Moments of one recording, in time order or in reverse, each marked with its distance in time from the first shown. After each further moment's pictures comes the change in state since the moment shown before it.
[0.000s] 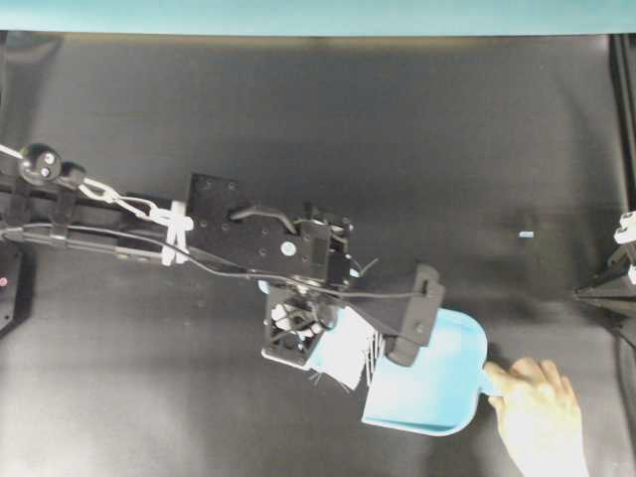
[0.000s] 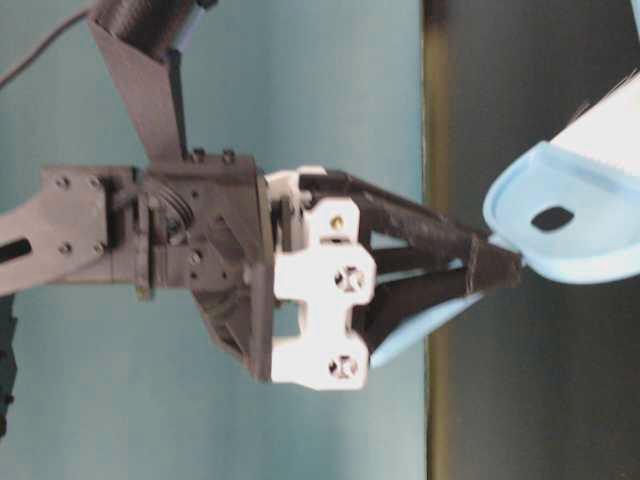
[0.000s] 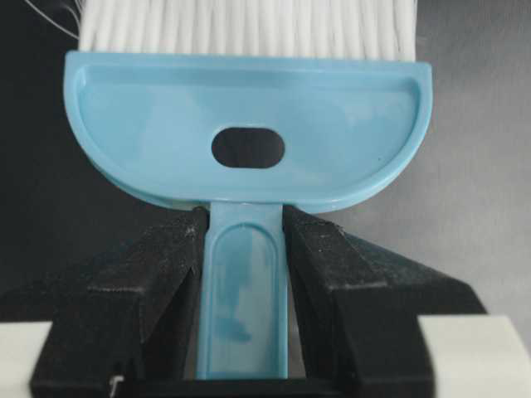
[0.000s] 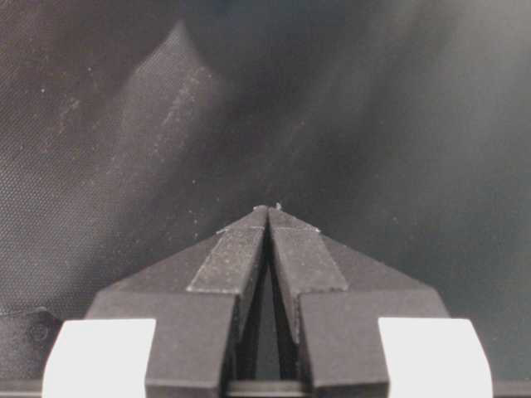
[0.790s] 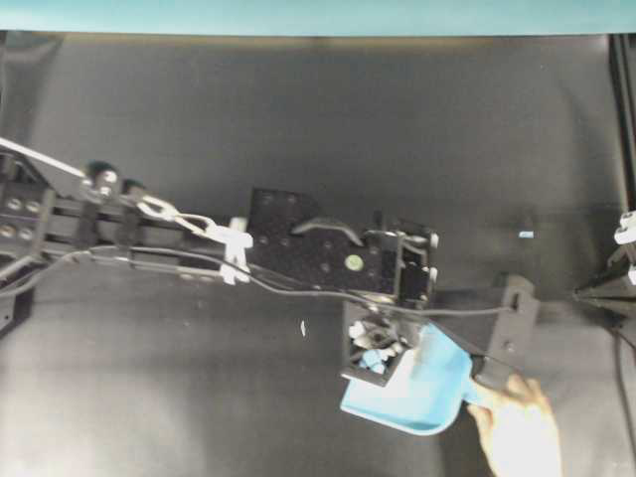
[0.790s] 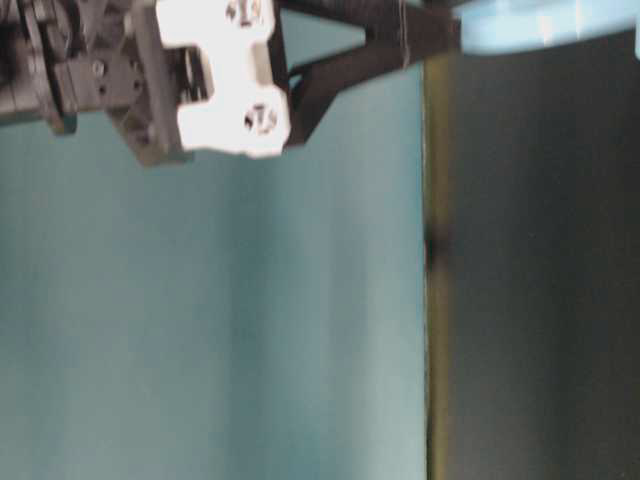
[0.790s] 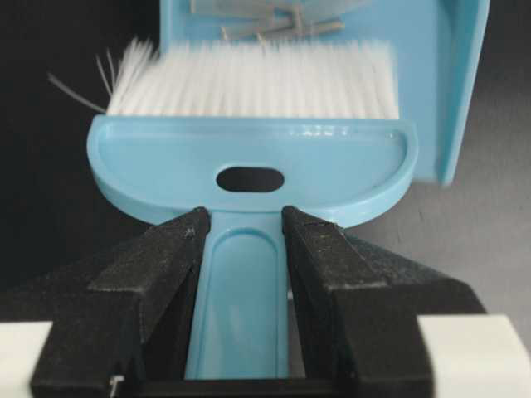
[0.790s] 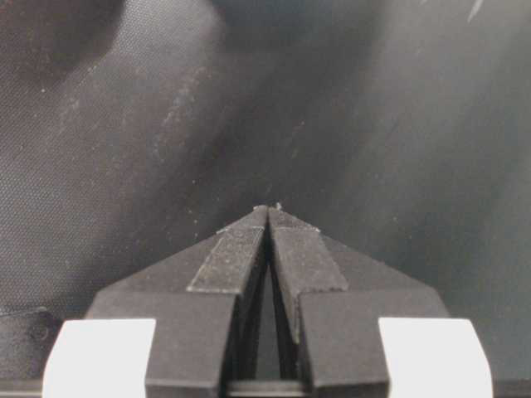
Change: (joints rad) left arm -0.025 0.193 -0.416 0.002 0.052 -0.003; right arm 0.000 -0.003 0.000 0.000 0.005 0.000
